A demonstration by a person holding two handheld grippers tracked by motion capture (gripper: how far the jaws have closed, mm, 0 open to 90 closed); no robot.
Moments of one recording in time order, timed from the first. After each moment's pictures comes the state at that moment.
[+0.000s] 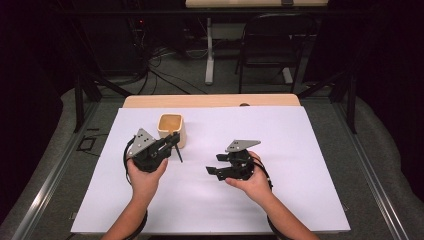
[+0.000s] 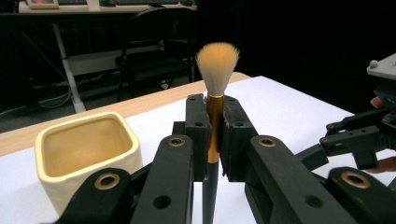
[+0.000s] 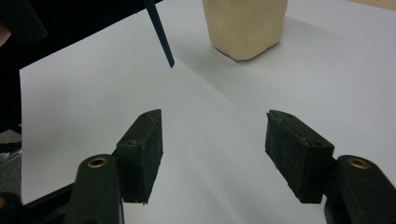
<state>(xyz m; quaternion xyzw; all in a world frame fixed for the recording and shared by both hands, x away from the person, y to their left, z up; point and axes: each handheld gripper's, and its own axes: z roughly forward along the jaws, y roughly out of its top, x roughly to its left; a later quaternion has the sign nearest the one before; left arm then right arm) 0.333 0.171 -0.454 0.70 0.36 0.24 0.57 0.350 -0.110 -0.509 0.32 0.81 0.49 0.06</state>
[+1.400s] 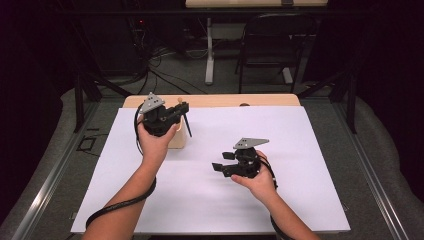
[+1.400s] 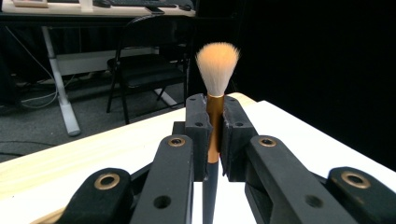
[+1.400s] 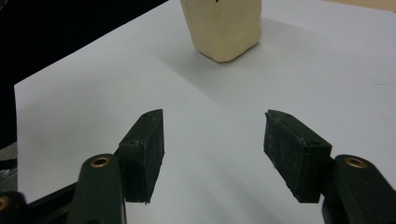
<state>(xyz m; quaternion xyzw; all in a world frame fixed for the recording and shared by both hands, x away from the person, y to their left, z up) 0.412 0.147 -0.410 0.70 0.37 0.21 0.57 0.354 -0.128 -0.509 0.34 0.79 0.50 0.07</state>
